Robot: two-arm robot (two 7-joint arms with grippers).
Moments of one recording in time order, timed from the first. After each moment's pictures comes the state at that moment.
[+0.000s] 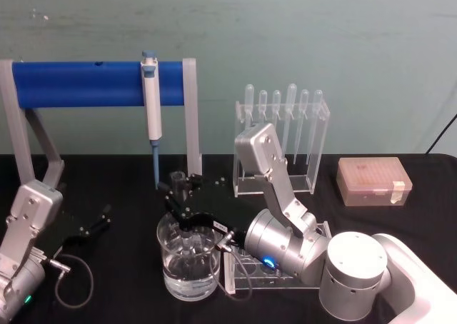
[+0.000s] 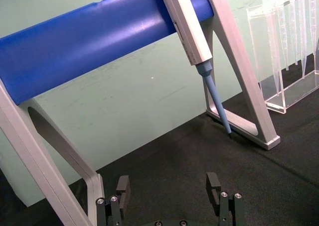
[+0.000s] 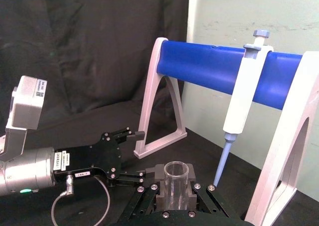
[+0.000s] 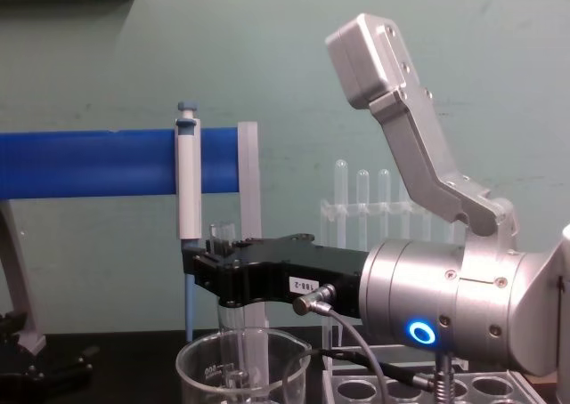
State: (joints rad) left arm -0.20 0.60 0.45 -1.41 -0.25 -0.12 0.03; right arm 0.39 0.20 -0.56 -1.47 0.29 0.12 0.39
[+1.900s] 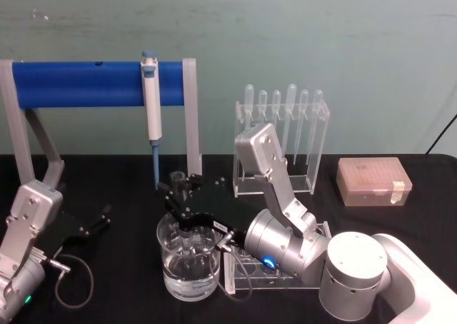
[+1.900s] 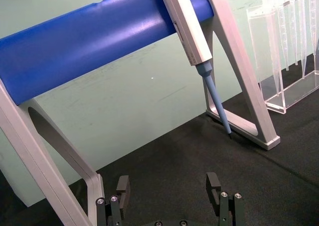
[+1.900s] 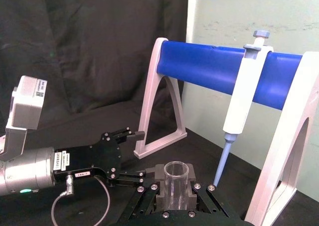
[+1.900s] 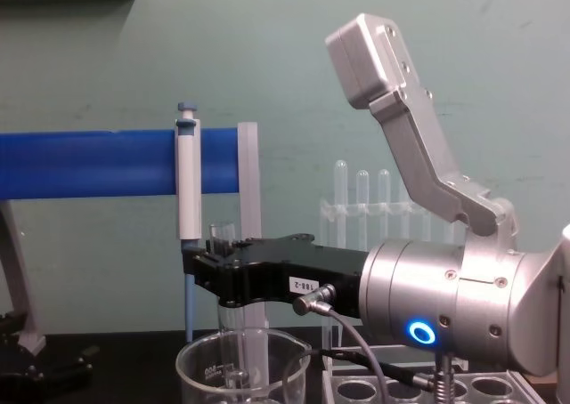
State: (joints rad) left arm -0.20 0.60 0.45 -1.41 -0.25 -0.12 0.03; right arm 0.39 0.20 -0.56 -1.47 0.29 0.12 0.39
